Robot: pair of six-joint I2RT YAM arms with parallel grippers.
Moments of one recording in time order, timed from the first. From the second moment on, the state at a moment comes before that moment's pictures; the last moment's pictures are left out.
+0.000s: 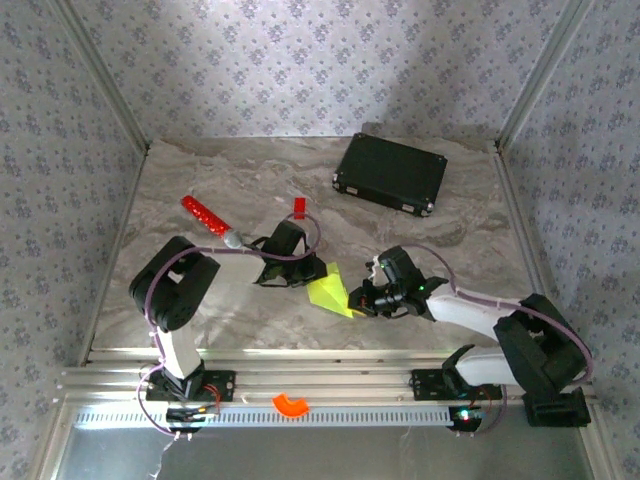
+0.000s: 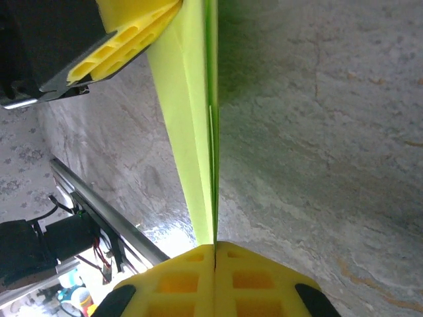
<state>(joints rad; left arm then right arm) -0.69 1.79 0.85 0.05 0.43 -0.90 0.63 1.28 0.46 -0.06 -0.57 0.90</state>
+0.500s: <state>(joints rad) -0.69 1.45 0.76 0.03 0.22 -0.92 0.75 1.03 0.57 -0.34 -0.10 0.61</state>
